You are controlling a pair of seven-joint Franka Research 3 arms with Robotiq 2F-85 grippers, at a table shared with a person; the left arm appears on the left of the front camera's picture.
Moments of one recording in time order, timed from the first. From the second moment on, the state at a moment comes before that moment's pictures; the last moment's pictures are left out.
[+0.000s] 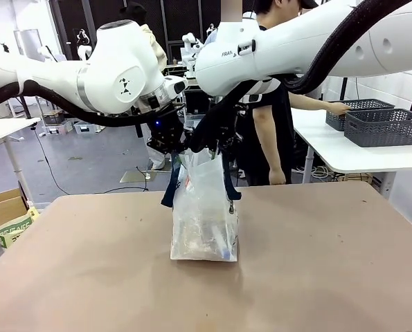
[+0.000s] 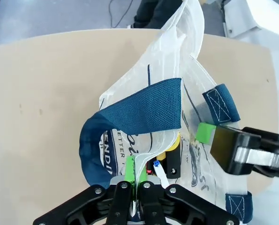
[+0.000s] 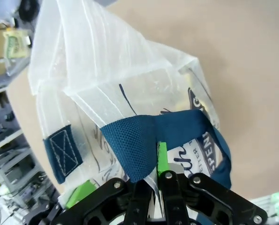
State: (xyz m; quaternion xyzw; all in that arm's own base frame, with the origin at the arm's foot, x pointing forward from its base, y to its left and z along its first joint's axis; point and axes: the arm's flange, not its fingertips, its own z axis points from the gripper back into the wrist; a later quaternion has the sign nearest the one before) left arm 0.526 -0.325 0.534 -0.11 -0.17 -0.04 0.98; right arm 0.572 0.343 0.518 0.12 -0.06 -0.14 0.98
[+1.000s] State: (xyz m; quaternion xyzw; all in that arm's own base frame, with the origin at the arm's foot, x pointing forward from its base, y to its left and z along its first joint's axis) left arm 0.536 -0.340 0.534 -0.14 -0.13 -0.08 0.98; right arm 0.575 0.351 0.513 0.14 -0.06 -0.15 0.98
